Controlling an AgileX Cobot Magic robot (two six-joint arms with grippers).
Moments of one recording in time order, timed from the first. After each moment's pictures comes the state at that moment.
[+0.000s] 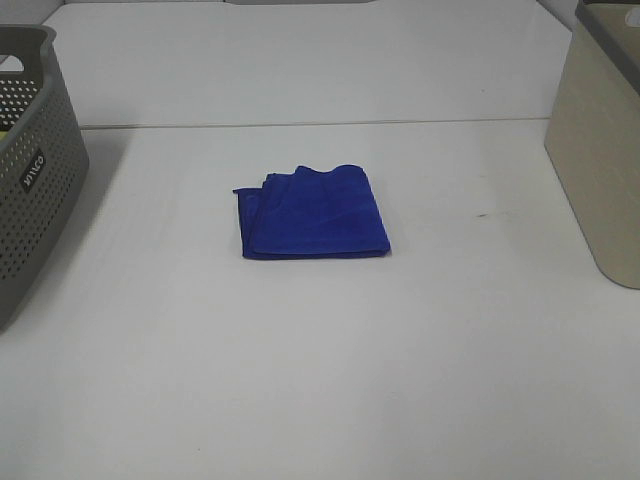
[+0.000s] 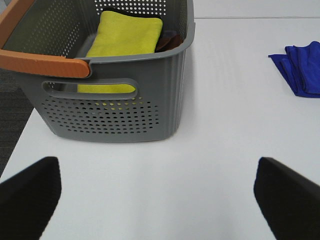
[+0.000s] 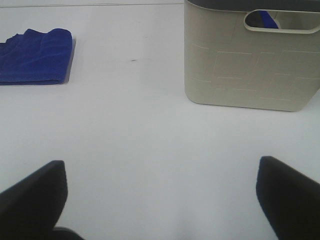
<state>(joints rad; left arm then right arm) 0.09 0.00 -0.50 -0.02 1.04 0.03 0.03 0.00 -0.50 0.06 1.06 -0.04</state>
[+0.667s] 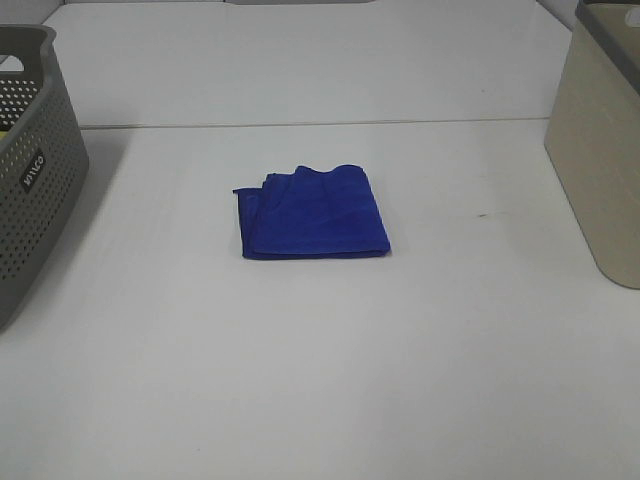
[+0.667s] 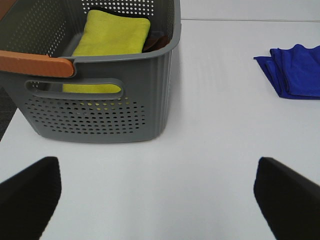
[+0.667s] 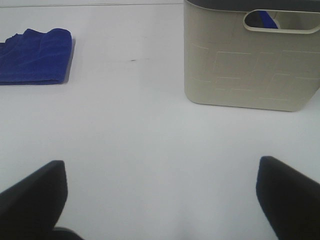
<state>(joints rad) 0.09 0.00 -0.50 -0.07 1.04 0.03 0.03 0.00 -0.50 0.06 1.06 -0.04</state>
